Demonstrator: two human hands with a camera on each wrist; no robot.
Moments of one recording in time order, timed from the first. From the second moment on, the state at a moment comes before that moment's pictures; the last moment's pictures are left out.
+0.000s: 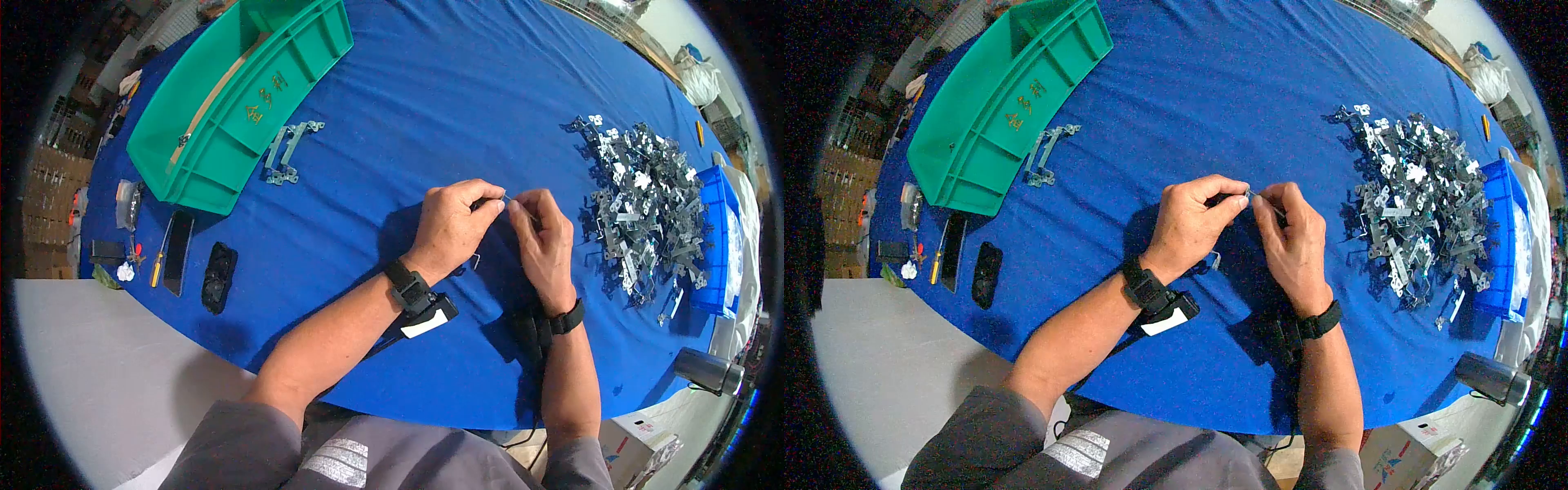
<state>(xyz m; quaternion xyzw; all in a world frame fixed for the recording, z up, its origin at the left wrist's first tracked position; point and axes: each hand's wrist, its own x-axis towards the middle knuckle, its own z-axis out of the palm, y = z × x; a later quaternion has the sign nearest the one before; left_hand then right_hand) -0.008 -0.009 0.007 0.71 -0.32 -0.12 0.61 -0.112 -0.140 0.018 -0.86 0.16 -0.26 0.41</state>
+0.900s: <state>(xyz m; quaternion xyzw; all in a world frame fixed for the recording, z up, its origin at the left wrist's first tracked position) -0.008 -0.009 0.008 0.71 -0.31 -0.14 0.61 -0.113 -0.140 0.021 -0.87 0.16 -0.25 0.38</state>
